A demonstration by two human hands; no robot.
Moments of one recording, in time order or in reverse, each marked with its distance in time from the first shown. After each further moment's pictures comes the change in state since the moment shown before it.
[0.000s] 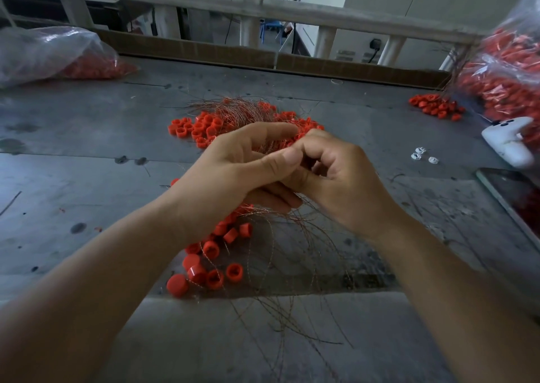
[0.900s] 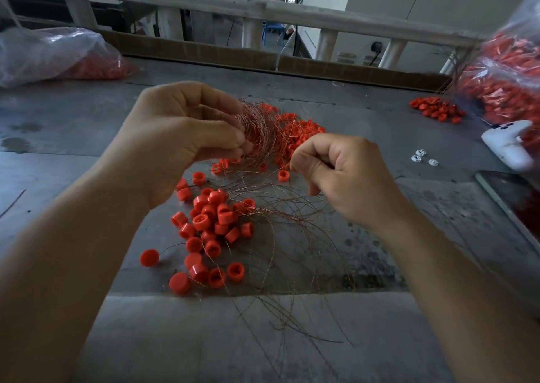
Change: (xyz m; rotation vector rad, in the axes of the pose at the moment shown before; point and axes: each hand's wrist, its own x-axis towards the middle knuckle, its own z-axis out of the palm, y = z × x) left_hand 0.000 0.025 -0.036 0.114 0.352 0.042; right_hand 0.004 0.002 -0.007 -0.129 0.029 0.087
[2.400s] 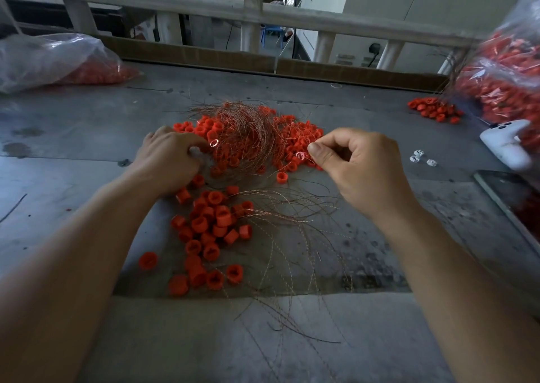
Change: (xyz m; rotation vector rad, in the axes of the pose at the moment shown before) left_hand 0.052 -0.079 -0.037 1.133 0.161 0.014; right_hand 0.005 0.017 -0.006 -0.228 0.269 0.066
